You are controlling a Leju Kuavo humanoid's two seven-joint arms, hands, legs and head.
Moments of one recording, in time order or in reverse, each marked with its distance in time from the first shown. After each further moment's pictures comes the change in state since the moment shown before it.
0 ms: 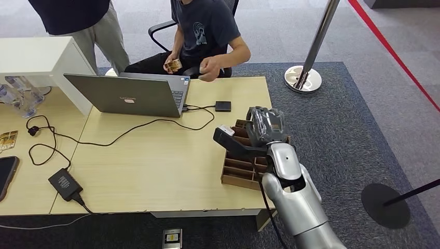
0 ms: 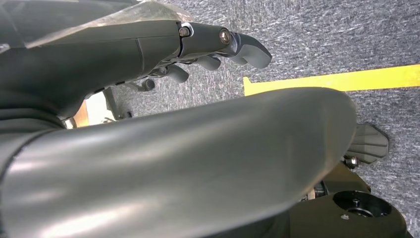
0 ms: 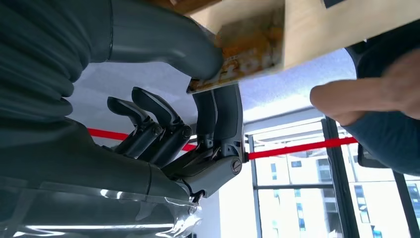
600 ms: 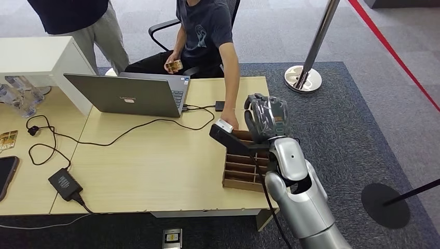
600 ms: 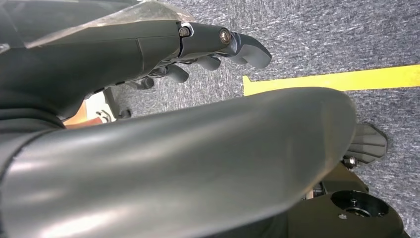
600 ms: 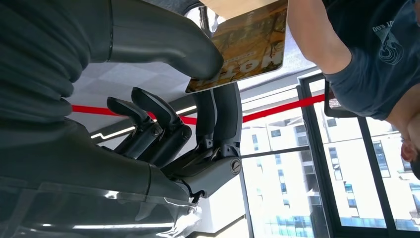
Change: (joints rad) left arm 0.000 0.000 0.002 0.000 0.011 0.000 -0.003; right arm -0.004 -0.033 0.057 -0.167 -0.015 0.013 -0.003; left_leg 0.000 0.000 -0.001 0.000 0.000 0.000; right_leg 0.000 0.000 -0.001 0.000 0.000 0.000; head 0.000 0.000
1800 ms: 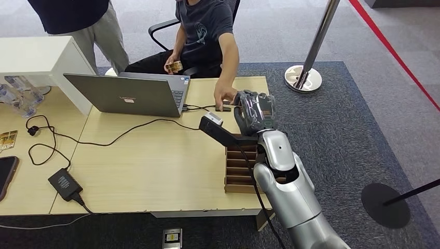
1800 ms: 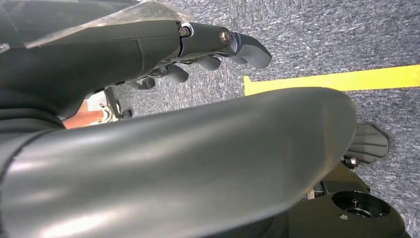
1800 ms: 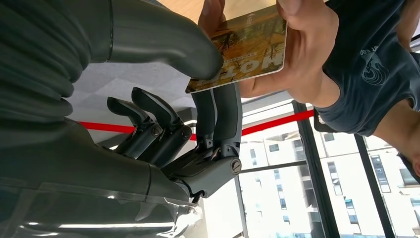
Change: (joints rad) left arm -0.001 0.000 0.000 0.000 -0.004 0.001 0.005; right arm -0.070 0.072 -0.005 0.134 -0.017 -0.015 0.002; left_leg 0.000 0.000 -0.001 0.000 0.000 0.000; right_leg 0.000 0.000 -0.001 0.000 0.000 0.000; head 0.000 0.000
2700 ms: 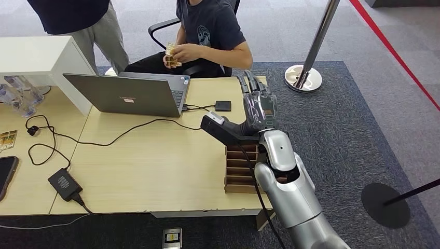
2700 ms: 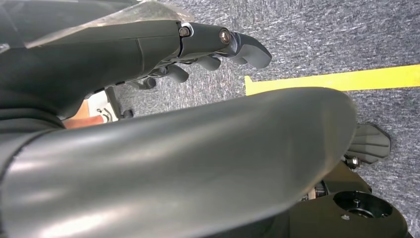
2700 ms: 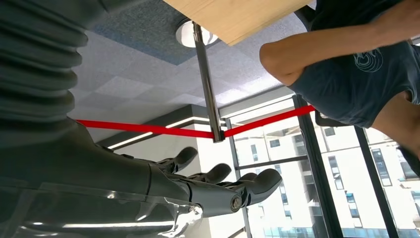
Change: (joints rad) left arm 0.000 0.000 0.000 0.005 0.001 0.005 0.001; right arm 0.002 0.002 -0.012 0.003 0.010 -0.025 -0.011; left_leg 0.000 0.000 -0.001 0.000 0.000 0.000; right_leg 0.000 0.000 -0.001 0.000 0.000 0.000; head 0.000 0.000
